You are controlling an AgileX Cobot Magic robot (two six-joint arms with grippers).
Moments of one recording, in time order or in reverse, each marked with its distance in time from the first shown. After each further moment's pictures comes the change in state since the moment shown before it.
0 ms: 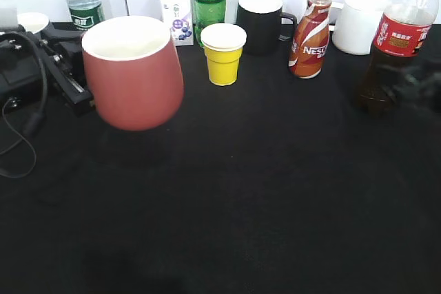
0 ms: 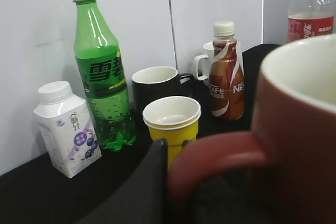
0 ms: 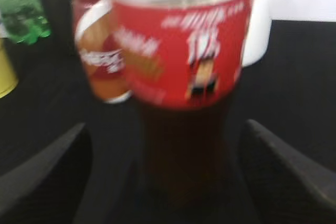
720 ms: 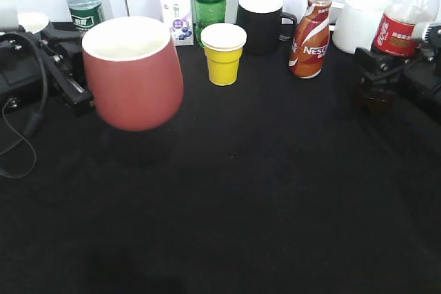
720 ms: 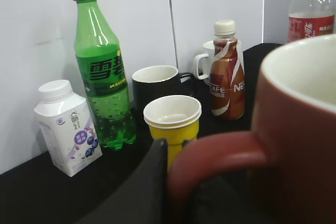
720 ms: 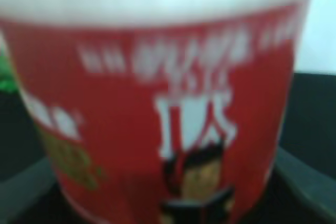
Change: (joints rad) left arm 0.000 0.000 0.000 -0.001 0.005 0.000; right arm 0.000 0.348 -0.163 0.054 -0.373 -0.098
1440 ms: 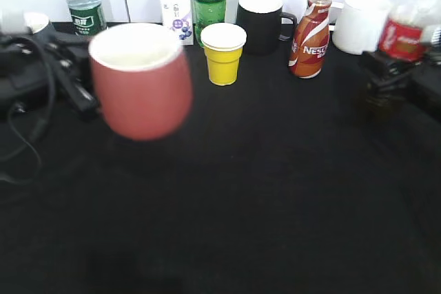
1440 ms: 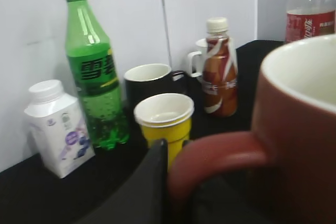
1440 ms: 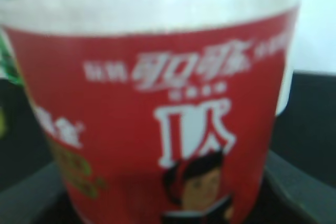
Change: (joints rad) left arm -0.039 0.000 0.000 0.021 0.002 0.000; right arm 0.000 -0.101 0.092 -0.028 -0.002 -0.001
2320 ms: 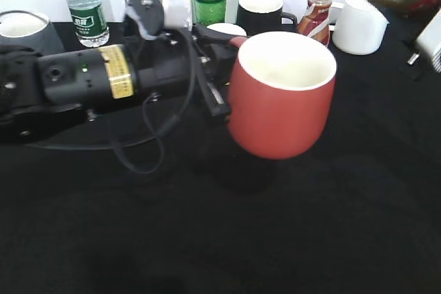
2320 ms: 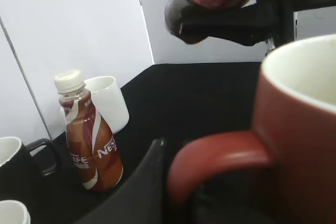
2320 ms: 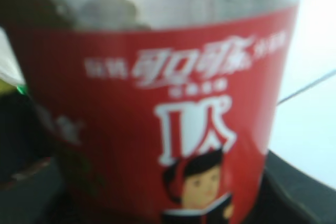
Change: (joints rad) left arm -0.383 0.174 -0.319 -0.028 0.165 -0.005; right arm 0.000 -0.439 -0.004 -0.377 0.121 -0.734
